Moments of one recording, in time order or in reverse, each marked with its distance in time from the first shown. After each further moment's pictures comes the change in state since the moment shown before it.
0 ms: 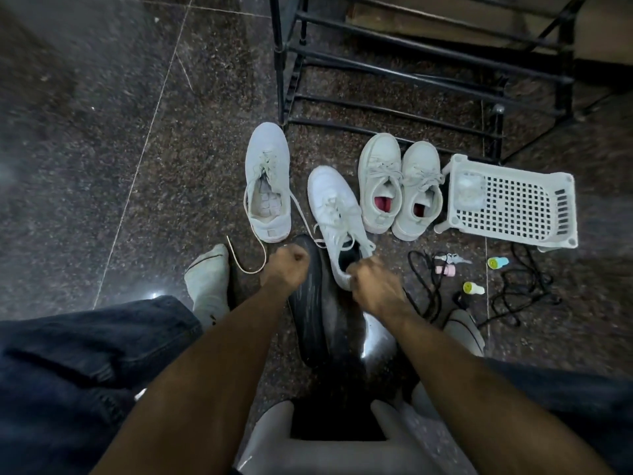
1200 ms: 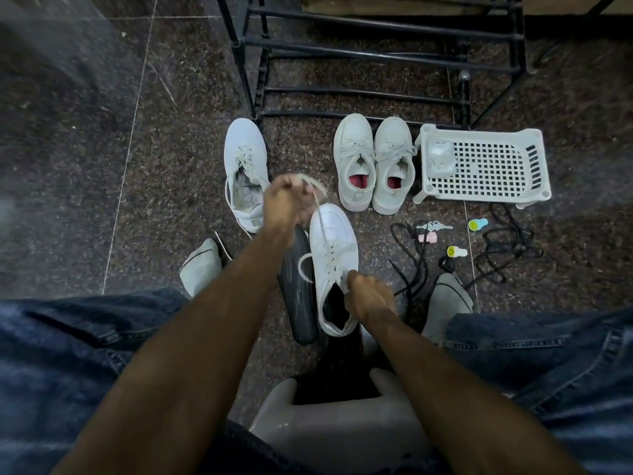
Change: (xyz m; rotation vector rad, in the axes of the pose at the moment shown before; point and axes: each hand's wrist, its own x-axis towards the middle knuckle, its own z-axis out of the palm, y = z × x) left_hand -0.057 0.120 -0.029 -0.777 -0.012 0.184; right_hand -0.057 0.001 0.042 0.150 -0.028 0.243
